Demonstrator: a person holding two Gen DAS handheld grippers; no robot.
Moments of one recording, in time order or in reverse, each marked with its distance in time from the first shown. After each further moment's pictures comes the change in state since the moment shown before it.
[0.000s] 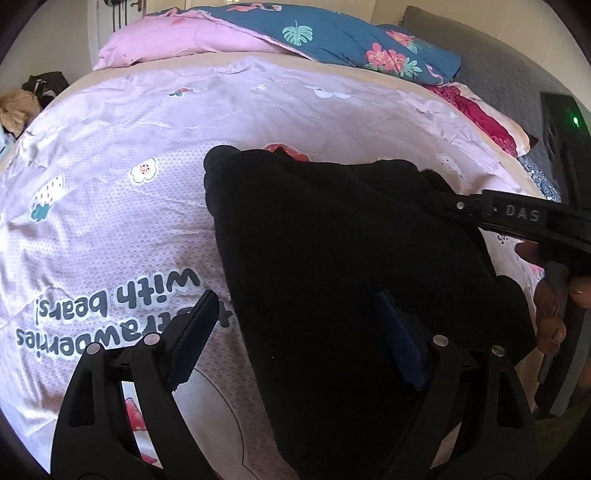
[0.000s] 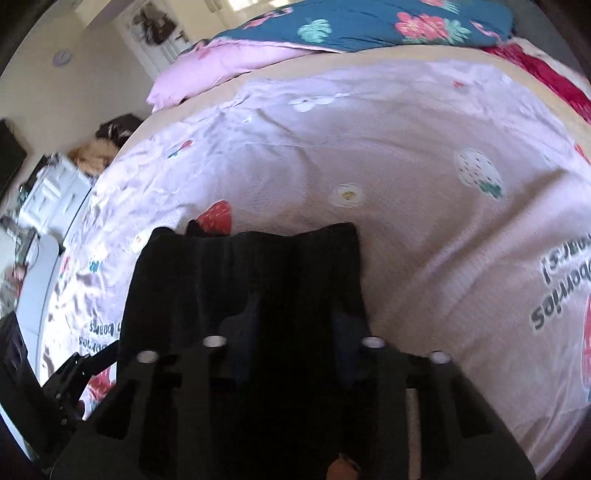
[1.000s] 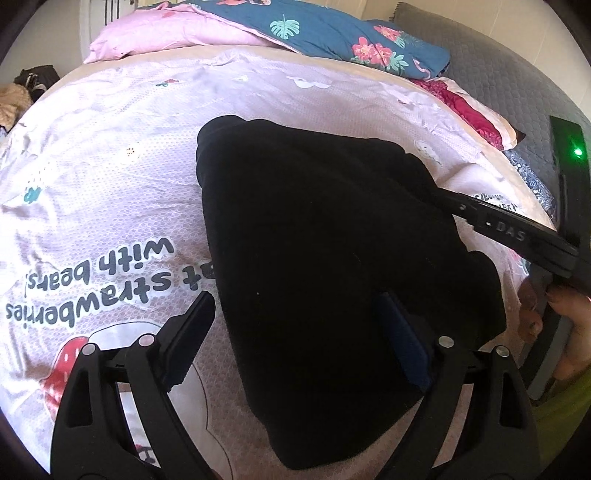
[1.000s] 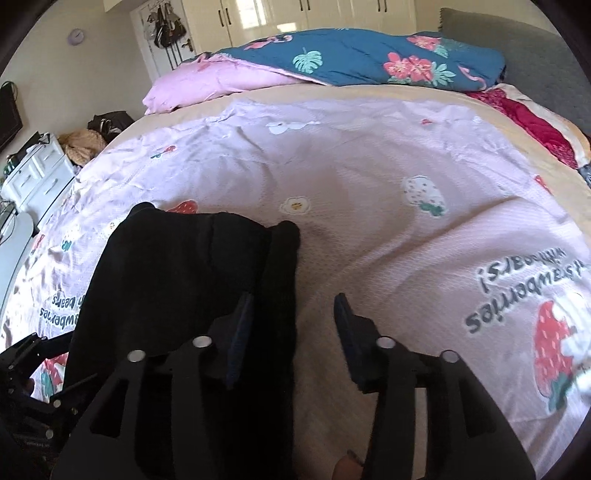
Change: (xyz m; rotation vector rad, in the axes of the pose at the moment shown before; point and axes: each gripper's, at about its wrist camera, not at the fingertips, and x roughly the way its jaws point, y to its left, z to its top) left arm -0.009 -0.018 -0.020 0.000 0.023 -0.050; right arm -0.024 -0.027 -0.026 -0.092 -0.130 -0.145
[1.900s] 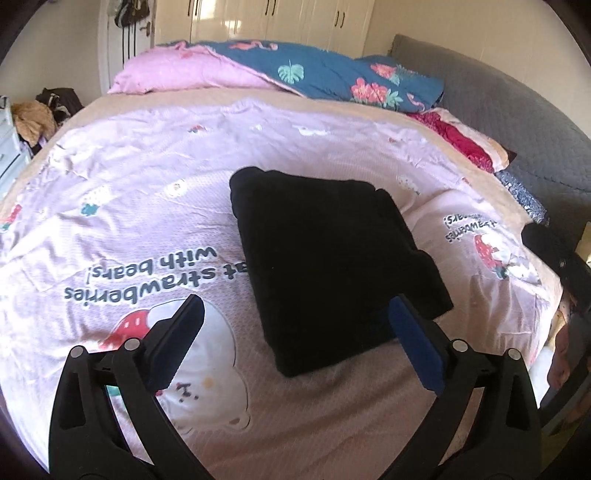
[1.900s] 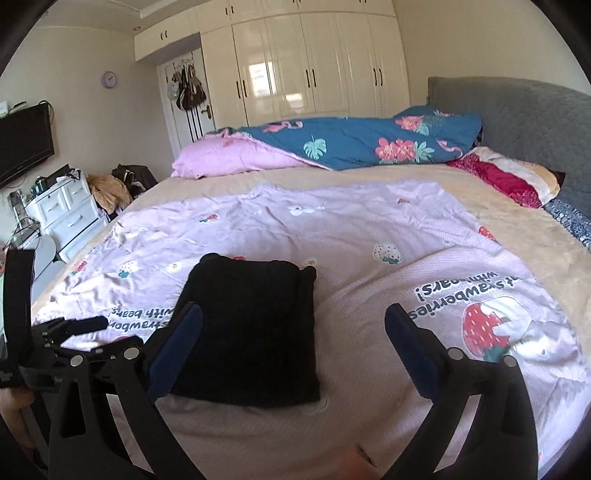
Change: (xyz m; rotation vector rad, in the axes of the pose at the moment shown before) left arm -0.106 -0.005 -0.033 0.008 -0.162 0.047; right arm -0.174 0.029 -0.062 -0.034 -0.318 0.004
